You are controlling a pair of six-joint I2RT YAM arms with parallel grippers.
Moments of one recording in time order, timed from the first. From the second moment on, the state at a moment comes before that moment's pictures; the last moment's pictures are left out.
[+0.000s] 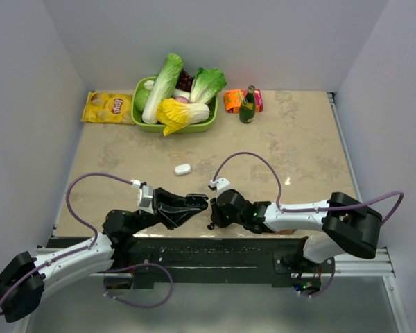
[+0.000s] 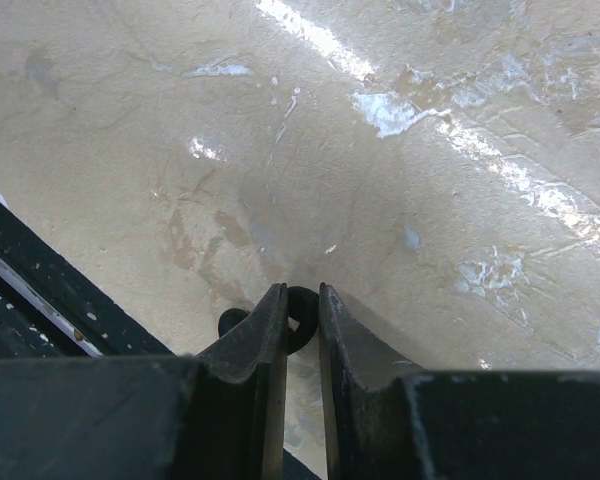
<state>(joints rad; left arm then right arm) -0.86 0.67 0.05 1.06 0.38 -0.47 1.11 1.43 0.57 0.08 0.17 0.53</state>
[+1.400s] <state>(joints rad) -0.86 0.77 0.05 1.15 0.35 -0.48 1.12 0.75 0.72 -0.20 0.22 0.22</state>
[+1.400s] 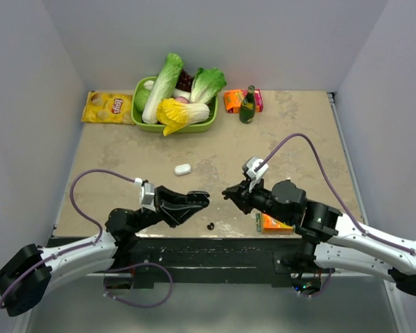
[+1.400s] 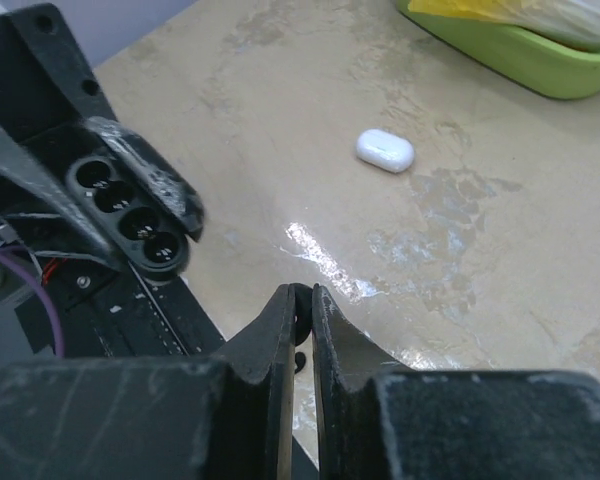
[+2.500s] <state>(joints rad) -0.86 1.13 0.05 1.28 0.75 -0.63 1.44 0.86 1.02 -0.53 0.21 -0.19</state>
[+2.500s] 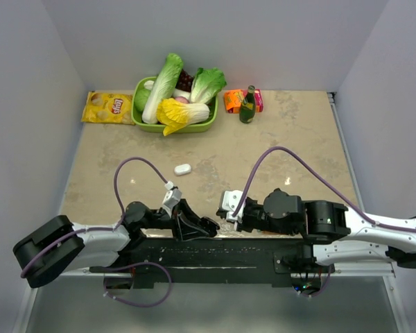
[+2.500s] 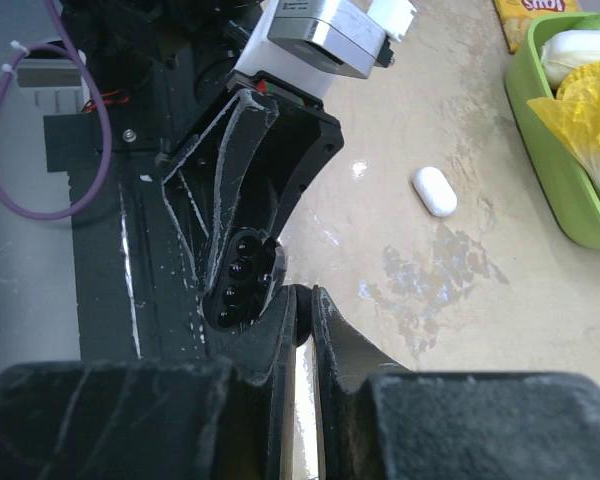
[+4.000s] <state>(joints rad) -0.86 1.03 0.17 1.28 0.79 -0.59 1.51 0.90 1.01 -0.53 0.25 -0.18</state>
